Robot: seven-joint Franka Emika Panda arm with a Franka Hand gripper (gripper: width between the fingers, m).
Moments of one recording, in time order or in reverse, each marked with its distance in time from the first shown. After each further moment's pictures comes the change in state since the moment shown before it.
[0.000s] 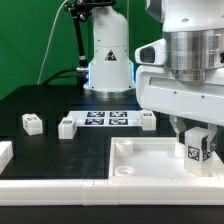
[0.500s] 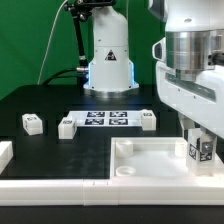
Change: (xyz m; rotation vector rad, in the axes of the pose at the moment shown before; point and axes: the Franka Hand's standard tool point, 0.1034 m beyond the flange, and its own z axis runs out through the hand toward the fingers) arm -0.004 0.001 0.000 -0.011 -0.001 0.433
